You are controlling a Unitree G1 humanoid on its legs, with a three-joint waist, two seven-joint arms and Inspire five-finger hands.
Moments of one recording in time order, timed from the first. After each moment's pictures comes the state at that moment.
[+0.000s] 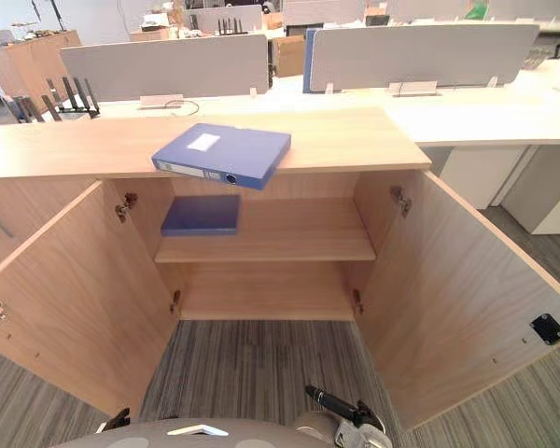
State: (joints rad) left arm 0.24 0.09 0.15 1.06 0.02 -0.08 0.10; right arm 0.02 -0.08 -0.43 1.18 0.13 -0.01 -0.01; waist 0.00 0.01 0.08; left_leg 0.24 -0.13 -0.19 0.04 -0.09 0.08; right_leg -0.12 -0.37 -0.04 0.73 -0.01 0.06
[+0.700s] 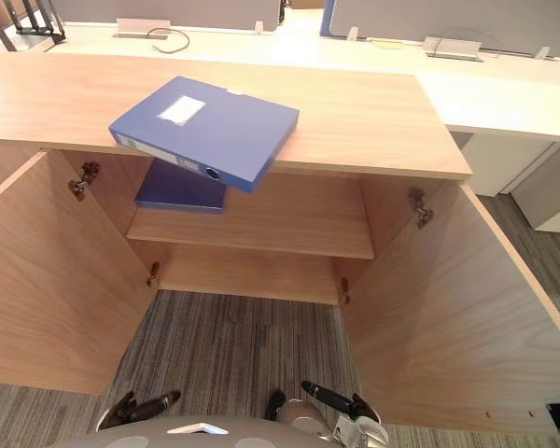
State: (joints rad) left arm 0.26 0.05 0.14 0.80 -0.32 -0.07 0.05; right arm 0.02 -0.09 -0.36 1.18 0.13 0.01 -0.01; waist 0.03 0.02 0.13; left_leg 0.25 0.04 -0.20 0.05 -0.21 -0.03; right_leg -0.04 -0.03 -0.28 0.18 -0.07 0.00
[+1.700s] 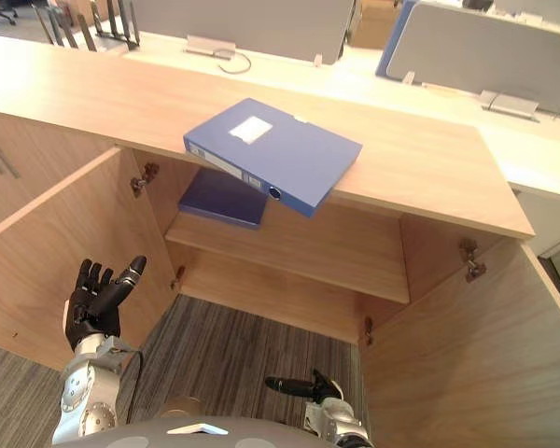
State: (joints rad) left arm 0.36 -0.08 0.17 -0.07 -0.45 -0.10 0.18; right arm -0.01 -0.02 -0.10 1.15 0.08 0.01 -0.01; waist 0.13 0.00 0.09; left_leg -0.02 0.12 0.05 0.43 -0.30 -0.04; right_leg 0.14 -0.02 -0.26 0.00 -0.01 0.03
